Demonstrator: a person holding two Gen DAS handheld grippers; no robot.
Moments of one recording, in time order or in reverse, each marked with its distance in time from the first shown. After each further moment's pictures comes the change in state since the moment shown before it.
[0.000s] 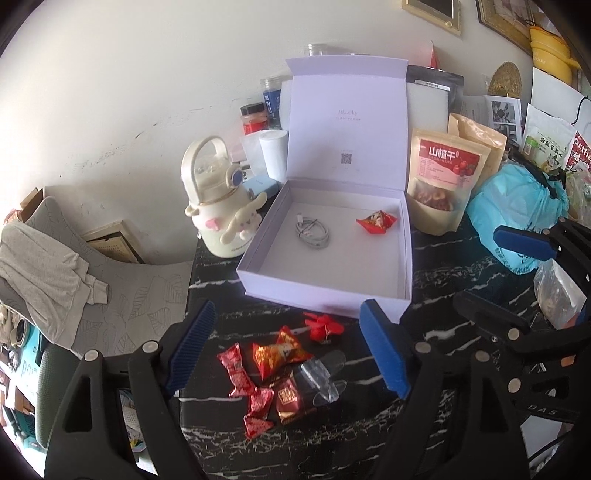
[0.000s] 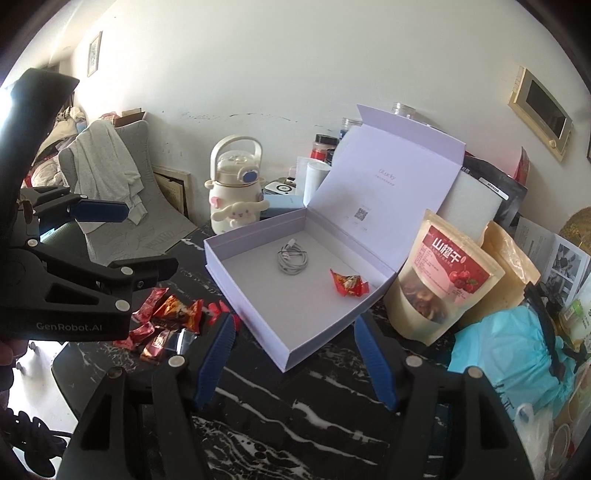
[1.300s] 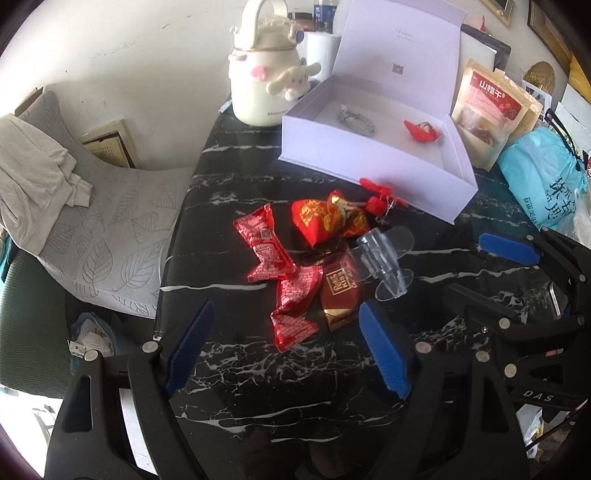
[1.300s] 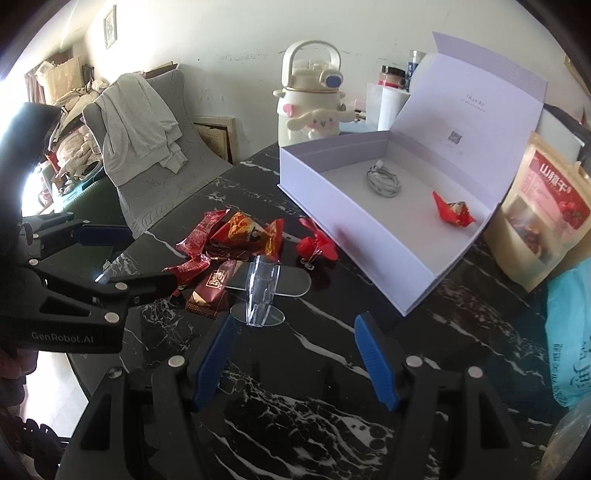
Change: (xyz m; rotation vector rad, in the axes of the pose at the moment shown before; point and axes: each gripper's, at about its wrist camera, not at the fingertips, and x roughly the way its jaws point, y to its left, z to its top) left arm 0.062 0.060 -0.118 -0.172 0.206 -0.069; right arm 0.079 0.082 -0.059 -0.001 0.173 0.170
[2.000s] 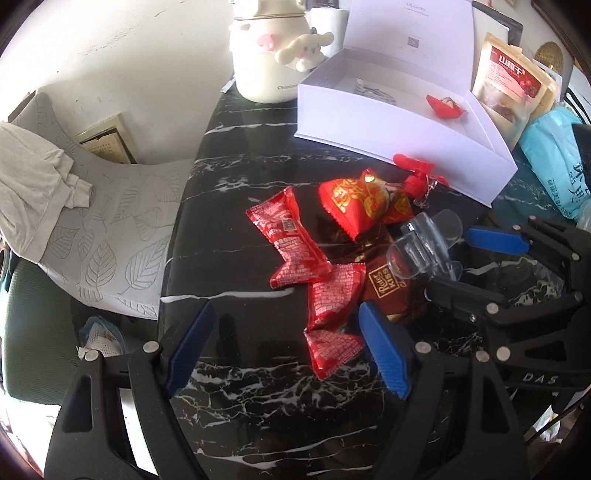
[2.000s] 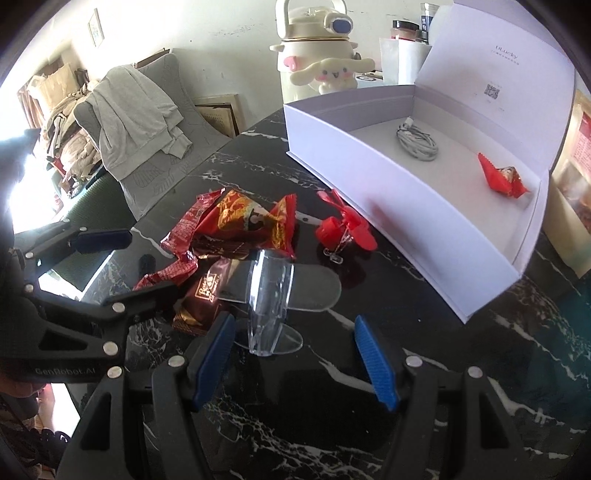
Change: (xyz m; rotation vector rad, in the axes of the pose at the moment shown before) left arm 0.037 0.011 0.001 0.047 0.046 0.031; right arm 0.062 -0.003 0.011 0.071 0.100 0.098
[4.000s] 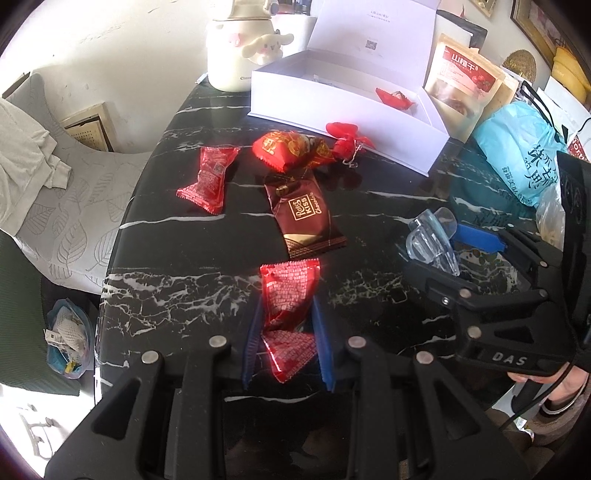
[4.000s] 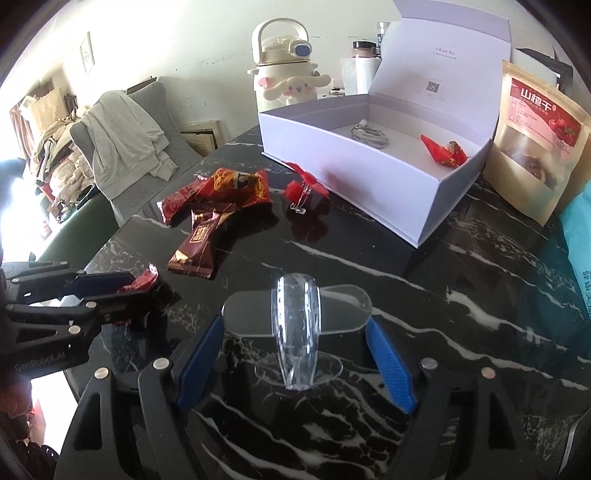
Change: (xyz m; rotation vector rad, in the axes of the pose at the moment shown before) left arm -0.031 -0.028 -0.050 -0.042 -0.039 -0.124; right arm -0.034 -0.006 -0.064 0.062 -0.135 -0.076
